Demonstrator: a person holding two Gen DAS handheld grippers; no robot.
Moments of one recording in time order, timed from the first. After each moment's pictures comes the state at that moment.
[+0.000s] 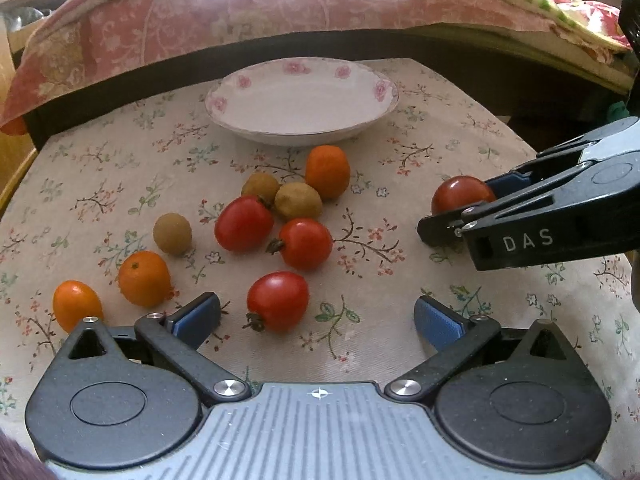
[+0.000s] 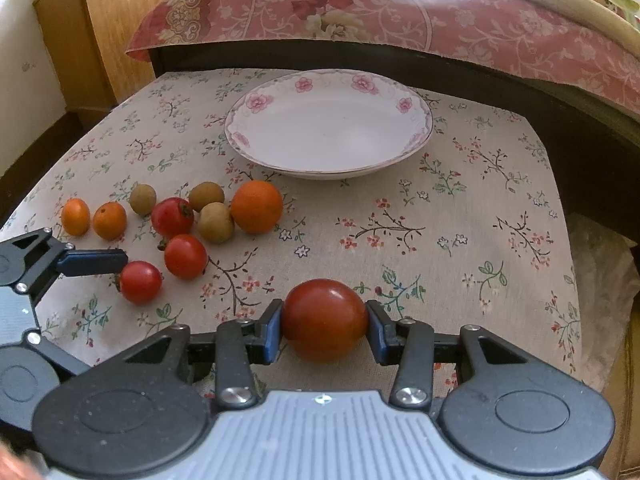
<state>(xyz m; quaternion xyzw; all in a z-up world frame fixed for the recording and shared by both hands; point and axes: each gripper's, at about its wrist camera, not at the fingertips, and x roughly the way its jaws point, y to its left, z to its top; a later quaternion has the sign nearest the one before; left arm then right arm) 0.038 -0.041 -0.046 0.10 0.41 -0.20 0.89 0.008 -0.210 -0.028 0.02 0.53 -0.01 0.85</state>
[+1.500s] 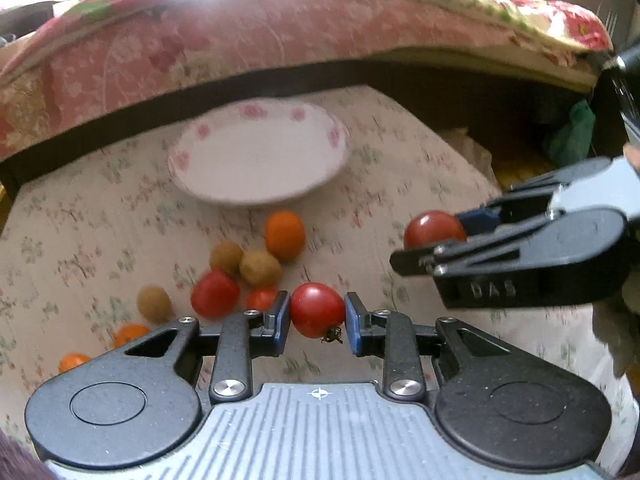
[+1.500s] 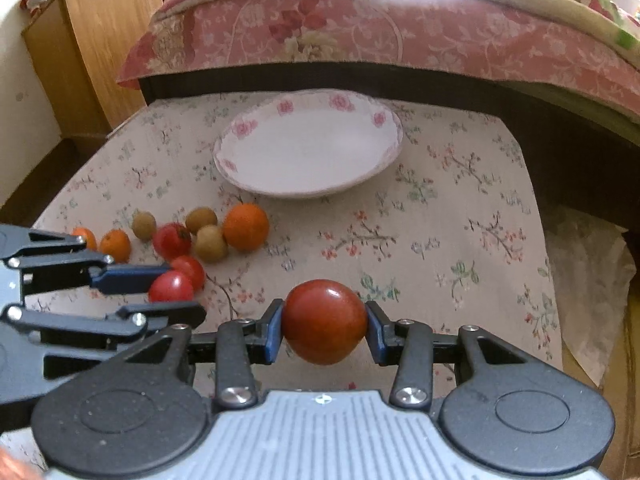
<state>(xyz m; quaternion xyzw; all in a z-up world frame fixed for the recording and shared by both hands) 0.055 -0.054 -0.002 0.10 0.40 -0.25 0.88 0.000 -0.223 -0.005 0.05 0.51 -0.03 0.86</state>
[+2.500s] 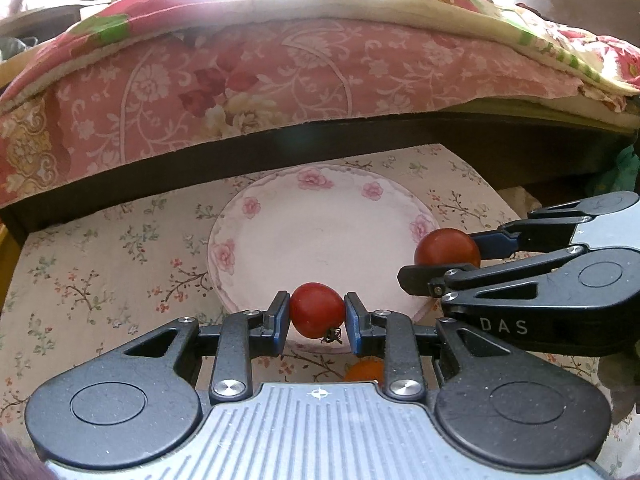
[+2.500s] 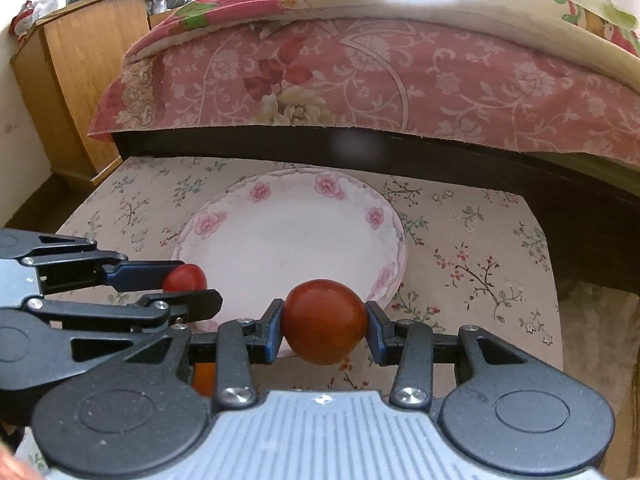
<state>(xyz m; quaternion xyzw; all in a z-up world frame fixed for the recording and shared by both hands) 0.148 -0.064 0.005 0.08 0.38 -0.21 0.90 0.093 -0.250 -0.012 0.05 0.47 -0.03 0.88</state>
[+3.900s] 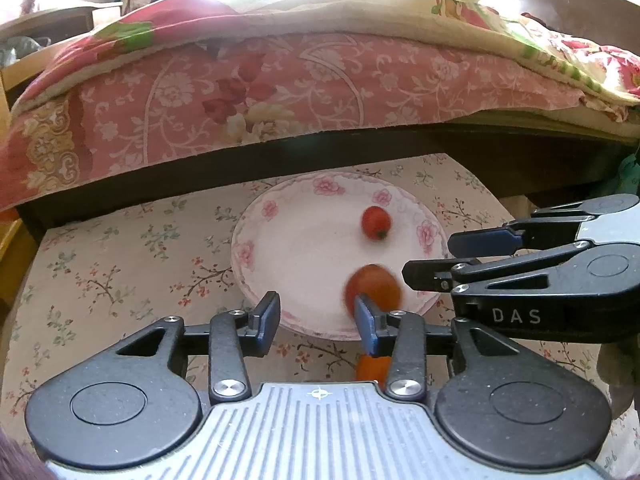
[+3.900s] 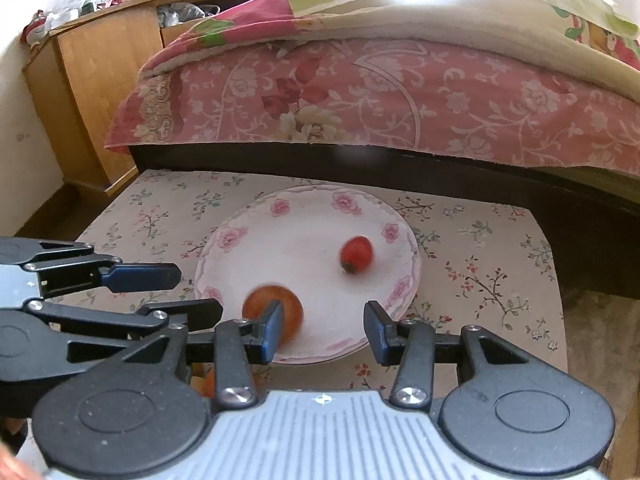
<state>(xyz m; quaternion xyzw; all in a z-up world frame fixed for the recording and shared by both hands) 0.132 -0.051 0.016 0.08 0.37 -0.20 0.90 0.088 -0.241 0.003 0.06 0.46 -0.02 0.89</state>
